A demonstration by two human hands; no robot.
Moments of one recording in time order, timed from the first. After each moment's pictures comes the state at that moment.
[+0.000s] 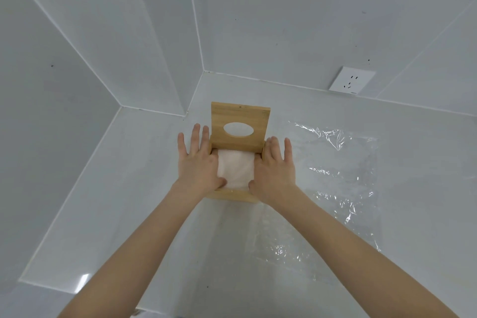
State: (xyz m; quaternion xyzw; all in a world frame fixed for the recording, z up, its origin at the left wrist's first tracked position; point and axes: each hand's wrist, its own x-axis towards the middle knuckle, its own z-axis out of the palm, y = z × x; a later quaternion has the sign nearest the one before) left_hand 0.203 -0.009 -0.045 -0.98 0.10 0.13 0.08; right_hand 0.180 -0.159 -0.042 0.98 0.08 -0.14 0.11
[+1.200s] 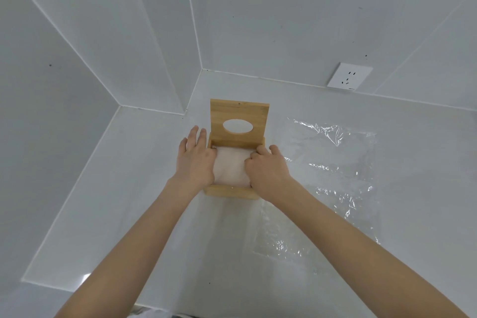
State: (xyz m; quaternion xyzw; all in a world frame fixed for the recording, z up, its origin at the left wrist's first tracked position) left_hand 0.206 -0.001 -0.037 -0.98 0.11 0.16 0.02; right_hand 0.181 -0.151 -0.026 0.96 0.19 -0.16 0.11
